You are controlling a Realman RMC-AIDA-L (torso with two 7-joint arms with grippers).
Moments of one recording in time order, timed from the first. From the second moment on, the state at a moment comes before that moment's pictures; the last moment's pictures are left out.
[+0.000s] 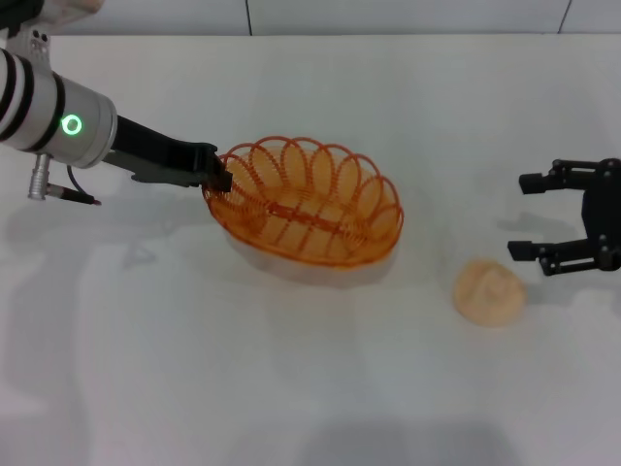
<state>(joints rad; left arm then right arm) -0.72 -2.08 0.99 0.96 2.49 1.40 -2.72 0.48 1.99 -0.81 -0.85 -1.98 -1.64 1.25</state>
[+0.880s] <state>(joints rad) -0.71 -2.08 1.10 0.81 2.28 1.26 -3.01 0.46 1.97 -0.81 -0.89 -1.99 -1.64 1.22</state>
